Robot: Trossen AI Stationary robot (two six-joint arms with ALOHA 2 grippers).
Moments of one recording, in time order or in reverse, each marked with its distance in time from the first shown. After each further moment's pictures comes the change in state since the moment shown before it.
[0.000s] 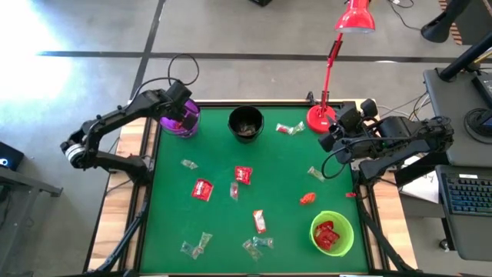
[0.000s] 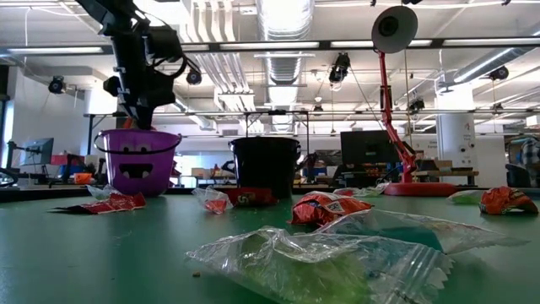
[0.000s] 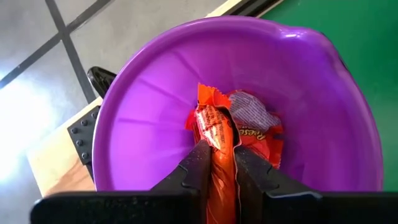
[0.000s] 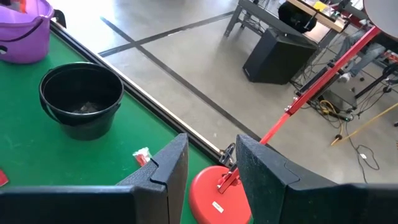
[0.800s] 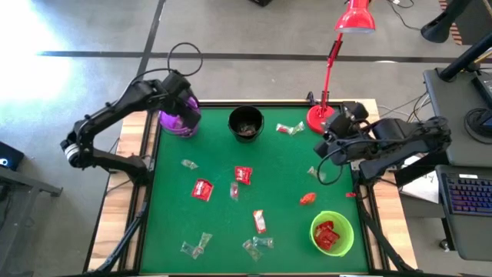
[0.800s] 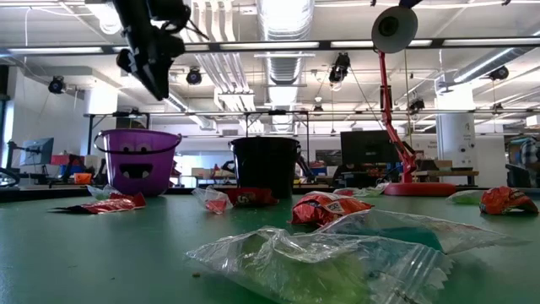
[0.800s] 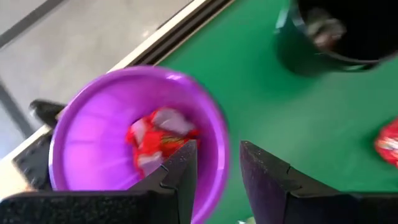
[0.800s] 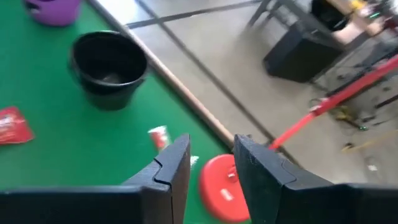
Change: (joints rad) left arm -0.096 0.000 0.279 -0.216 0.224 -0.014; right arm 0.000 0.032 0.000 0.064 -0.129 -0.140
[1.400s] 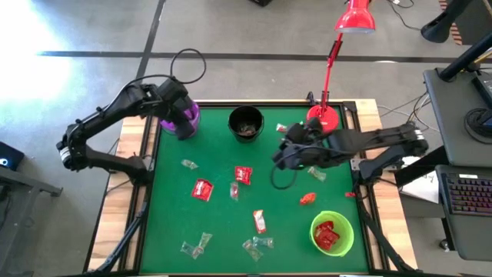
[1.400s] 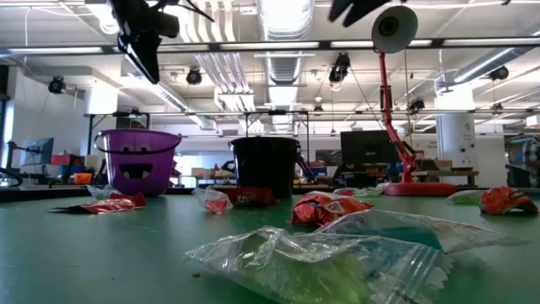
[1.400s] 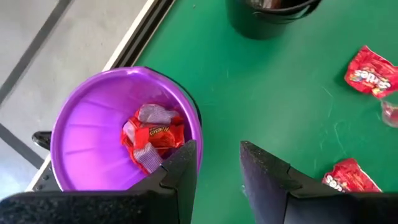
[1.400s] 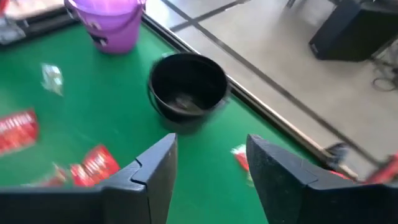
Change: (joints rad) left arm -0.117 -0.056 0.053 -0.134 0.013 0.180; right arm -0.071 0.286 0.050 0.416 -0.125 0.013
